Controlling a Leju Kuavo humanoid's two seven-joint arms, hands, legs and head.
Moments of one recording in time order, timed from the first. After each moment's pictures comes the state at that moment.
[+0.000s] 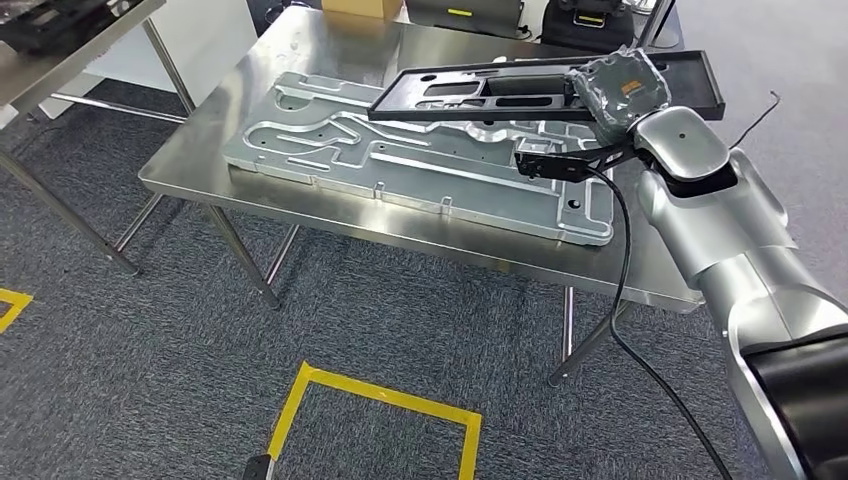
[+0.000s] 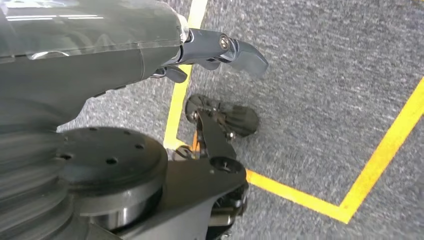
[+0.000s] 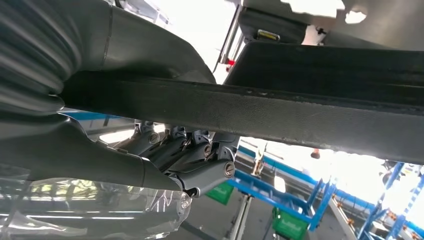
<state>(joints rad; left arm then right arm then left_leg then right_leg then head) -0.08 -0.04 -0.86 -0.16 1.15 0.15 -0.35 -1.31 0.00 0.64 -0.53 1.27 -0.29 -0.18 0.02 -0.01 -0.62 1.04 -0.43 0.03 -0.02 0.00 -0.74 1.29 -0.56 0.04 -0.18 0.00</state>
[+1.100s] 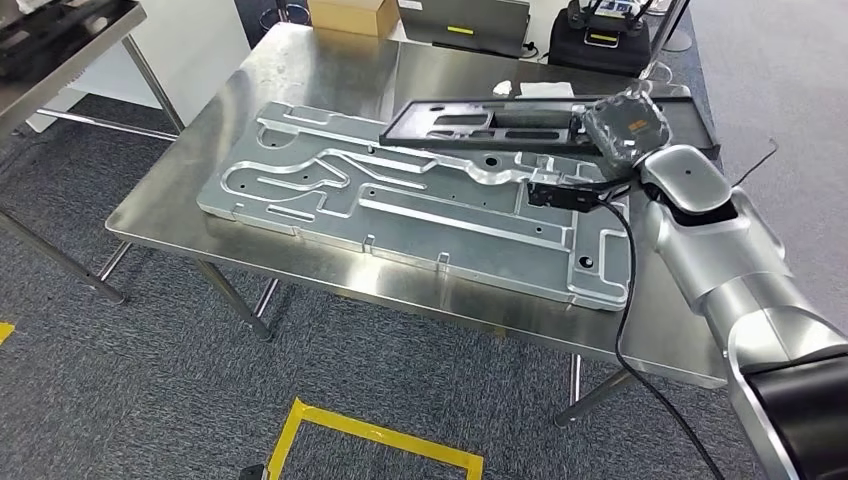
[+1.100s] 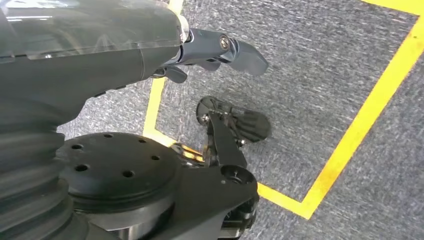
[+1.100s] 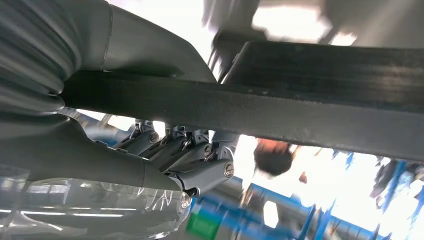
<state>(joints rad) -0.06 -0.04 -0.85 -0.16 1.19 0.18 -0.34 -1.23 -0.04 0.63 -0.49 1.17 -0.35 -0.25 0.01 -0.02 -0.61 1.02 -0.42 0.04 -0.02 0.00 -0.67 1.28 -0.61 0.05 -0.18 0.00</state>
